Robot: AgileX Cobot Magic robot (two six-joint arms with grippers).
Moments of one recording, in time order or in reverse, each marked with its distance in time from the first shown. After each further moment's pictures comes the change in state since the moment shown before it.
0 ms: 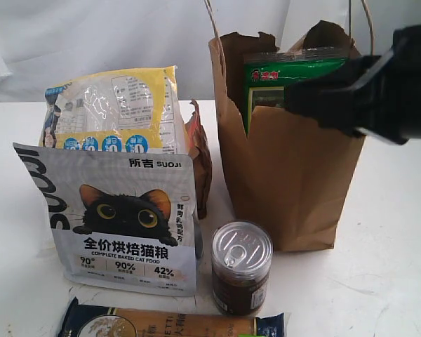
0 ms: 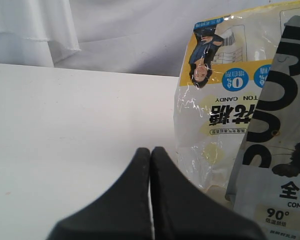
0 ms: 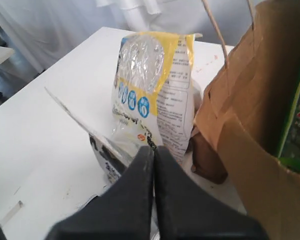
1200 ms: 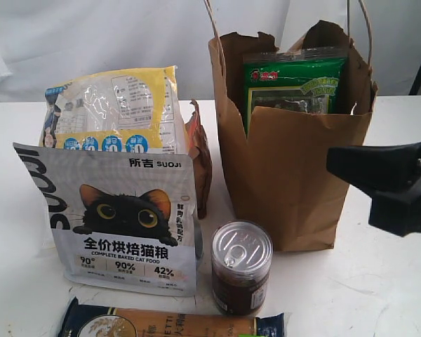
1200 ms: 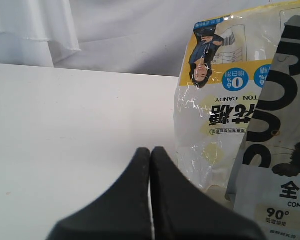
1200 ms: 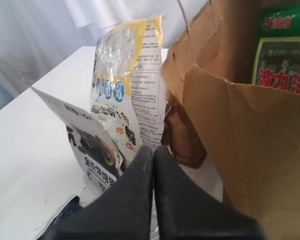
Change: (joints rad) left arm 0.000 0.000 0.000 0.000 0.000 0.000; right arm 0.005 -0.232 0.315 0.223 -0.181 -0.186
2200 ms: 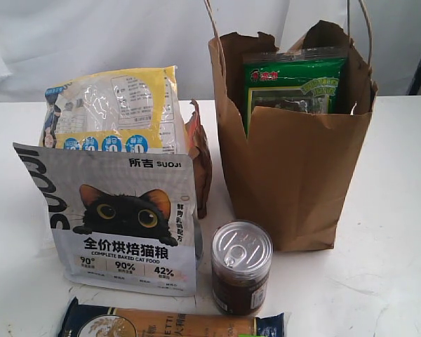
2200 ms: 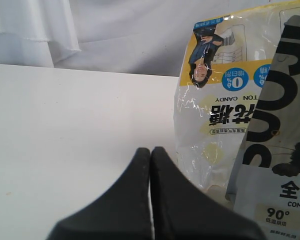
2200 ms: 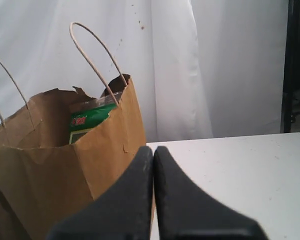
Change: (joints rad) left arm 0.000 0.000 0.000 0.000 0.000 0.000; right arm -0.428 -0.509 0.207 -0.459 -0.148 0.329
